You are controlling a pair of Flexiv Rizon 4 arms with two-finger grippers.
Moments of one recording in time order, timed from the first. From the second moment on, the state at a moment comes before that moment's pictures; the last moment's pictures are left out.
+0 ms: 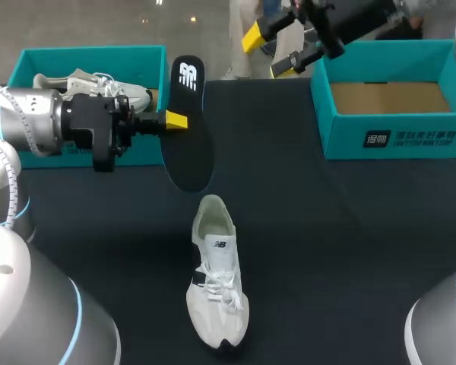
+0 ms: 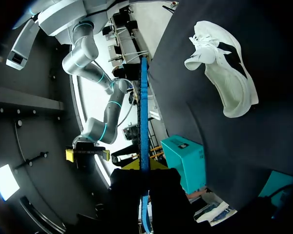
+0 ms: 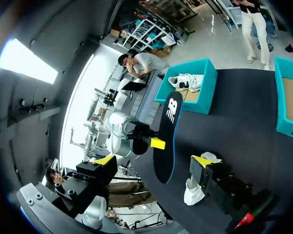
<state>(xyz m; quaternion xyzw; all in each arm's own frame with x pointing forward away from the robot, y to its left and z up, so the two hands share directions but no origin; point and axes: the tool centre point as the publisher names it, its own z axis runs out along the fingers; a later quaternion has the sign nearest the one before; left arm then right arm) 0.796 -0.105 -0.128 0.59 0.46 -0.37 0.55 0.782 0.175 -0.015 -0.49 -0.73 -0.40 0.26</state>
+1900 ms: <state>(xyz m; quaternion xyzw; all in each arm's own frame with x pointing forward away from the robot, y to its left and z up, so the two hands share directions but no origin) 0.796 -0.105 -0.128 0.59 0.46 -0.37 0.55 0.773 0.279 -0.131 -0.47 -0.66 -0.49 0.32</state>
